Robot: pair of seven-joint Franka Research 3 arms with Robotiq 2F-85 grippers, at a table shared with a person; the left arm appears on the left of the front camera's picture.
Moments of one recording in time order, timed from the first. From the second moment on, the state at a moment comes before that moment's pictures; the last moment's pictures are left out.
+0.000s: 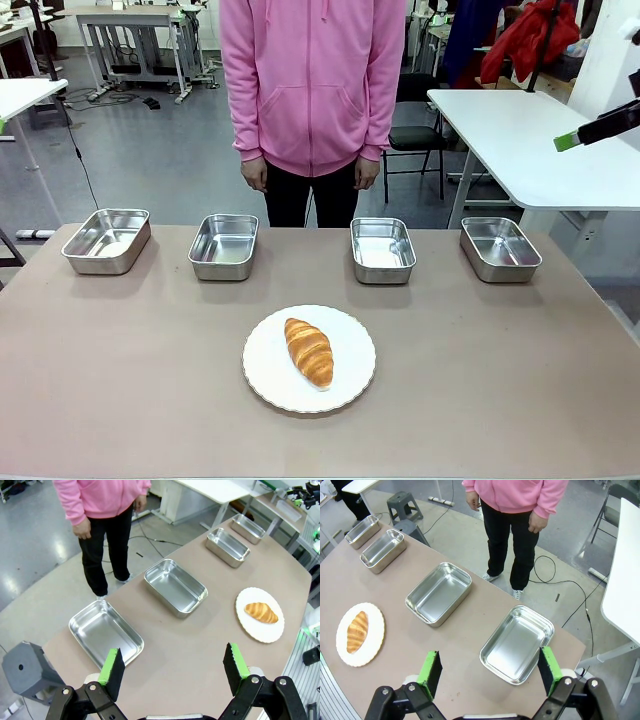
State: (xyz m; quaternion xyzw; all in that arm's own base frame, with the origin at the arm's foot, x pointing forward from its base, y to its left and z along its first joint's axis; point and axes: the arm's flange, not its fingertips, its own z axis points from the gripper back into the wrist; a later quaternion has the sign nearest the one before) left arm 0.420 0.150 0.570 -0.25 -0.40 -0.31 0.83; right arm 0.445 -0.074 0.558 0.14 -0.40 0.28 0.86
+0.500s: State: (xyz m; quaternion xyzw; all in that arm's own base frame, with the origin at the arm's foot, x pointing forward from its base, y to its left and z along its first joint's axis) left arm 0.420 0.150 0.570 -0.25 -0.40 -0.31 0.83; right arm 0.445 -0.074 0.558 0.14 -0.40 0.28 0.86
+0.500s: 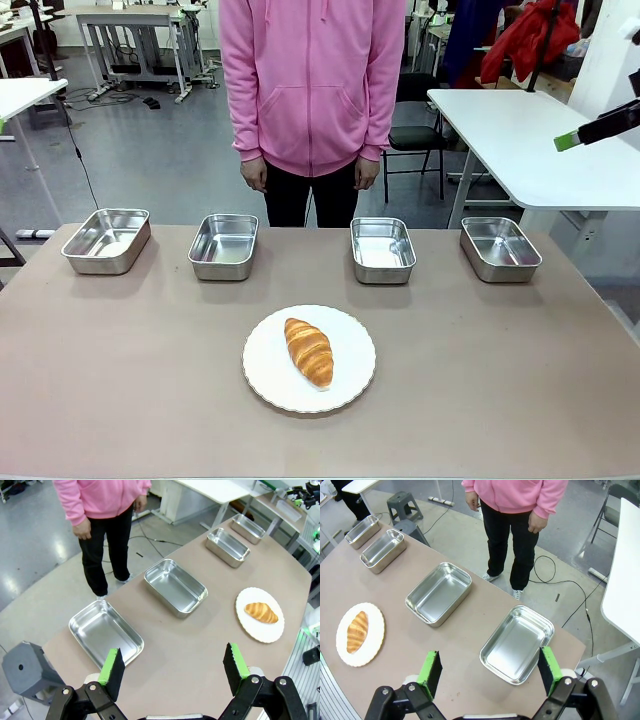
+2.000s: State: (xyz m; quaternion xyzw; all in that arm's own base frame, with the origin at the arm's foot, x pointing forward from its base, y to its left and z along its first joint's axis) left arm 0.420 0.150 0.570 -0.25 -0.40 -0.31 0.83; right arm 0.445 -0.074 0.558 0.14 -0.40 0.28 0.86
